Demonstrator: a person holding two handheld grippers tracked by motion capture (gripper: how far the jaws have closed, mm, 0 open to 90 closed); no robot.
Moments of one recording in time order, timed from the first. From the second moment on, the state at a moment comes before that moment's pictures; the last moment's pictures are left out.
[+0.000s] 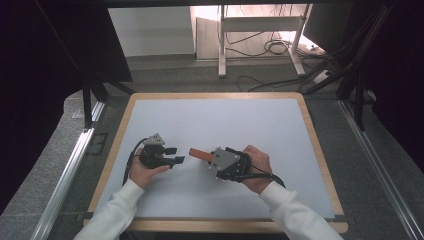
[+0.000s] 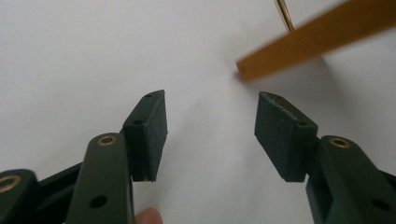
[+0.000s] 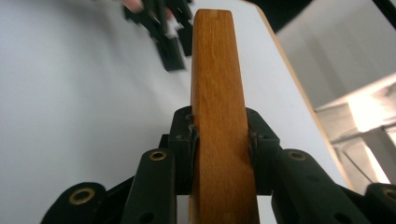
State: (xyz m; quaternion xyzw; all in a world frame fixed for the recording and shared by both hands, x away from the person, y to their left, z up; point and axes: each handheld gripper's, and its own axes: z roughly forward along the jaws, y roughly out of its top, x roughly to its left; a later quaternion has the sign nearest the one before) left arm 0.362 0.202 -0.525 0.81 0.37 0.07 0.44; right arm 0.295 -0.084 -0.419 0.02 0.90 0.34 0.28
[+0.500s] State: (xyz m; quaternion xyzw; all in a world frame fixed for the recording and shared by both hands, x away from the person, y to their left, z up) left arm 0.361 0.202 -0.526 0.81 0.37 0.07 0.44; right arm 0.296 -0.083 -0.408 0.02 0.90 0.40 0.17
